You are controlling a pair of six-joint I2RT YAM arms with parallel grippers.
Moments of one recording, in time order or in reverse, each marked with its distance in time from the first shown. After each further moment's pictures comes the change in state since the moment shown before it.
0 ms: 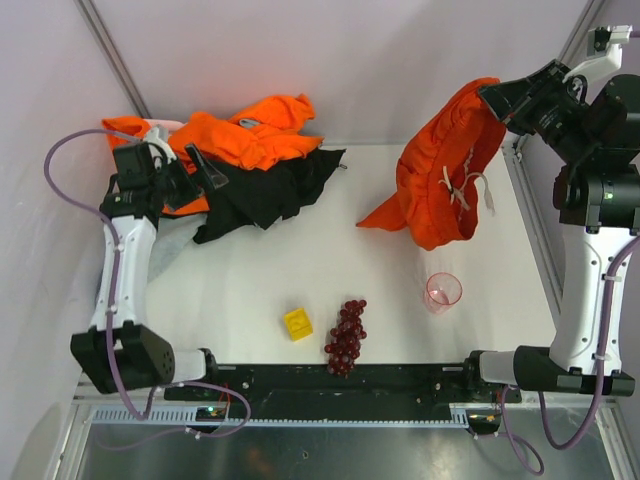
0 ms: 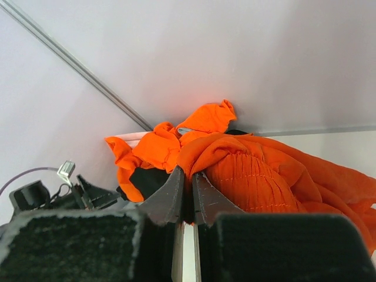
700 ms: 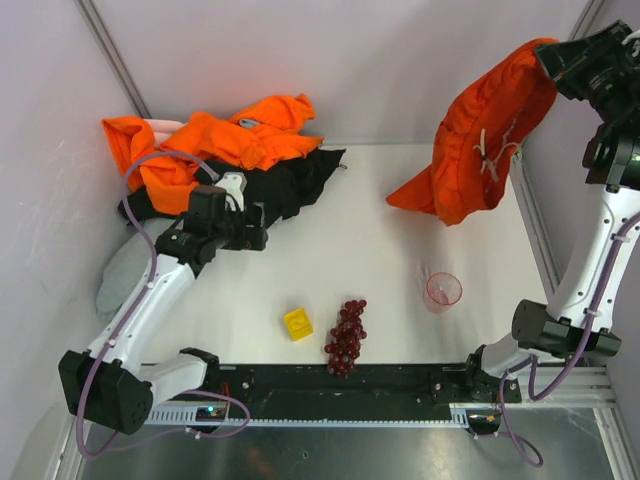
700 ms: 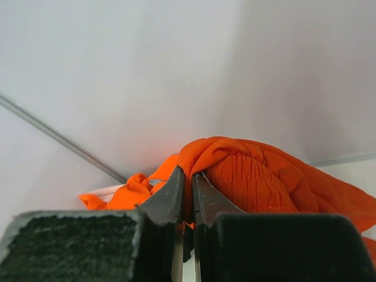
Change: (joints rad) left arm -0.436 -0.248 -0.367 0.046 -0.351 0.212; right arm -0.222 0.221 0.284 -0.006 -0.035 0.047
